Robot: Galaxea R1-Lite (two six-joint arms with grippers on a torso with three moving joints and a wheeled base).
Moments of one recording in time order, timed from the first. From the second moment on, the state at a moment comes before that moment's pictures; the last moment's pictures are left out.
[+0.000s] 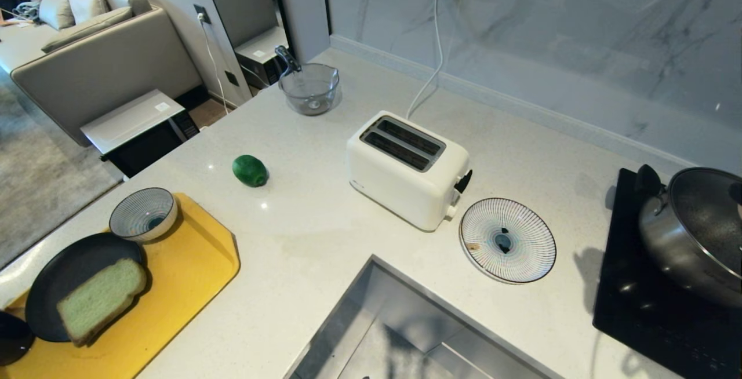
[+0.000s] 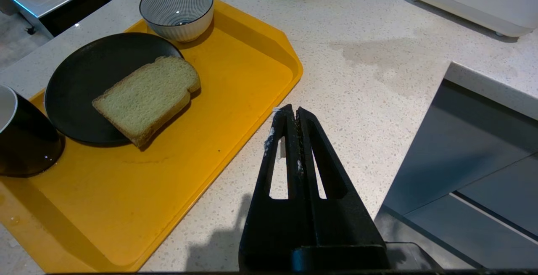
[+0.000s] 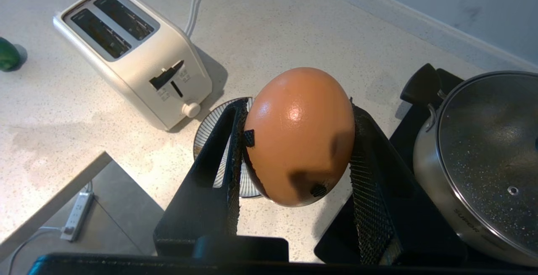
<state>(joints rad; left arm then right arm) 0.00 0.00 0.00 -0.05 0.01 -0.02 0.18 0.86 -0.57 -0.29 -0.12 0.06</state>
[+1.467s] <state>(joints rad) 0.00 0.00 0.00 -0.05 0.01 -0.02 0.18 0.75 -0.50 -0.28 -0.08 -0.01</state>
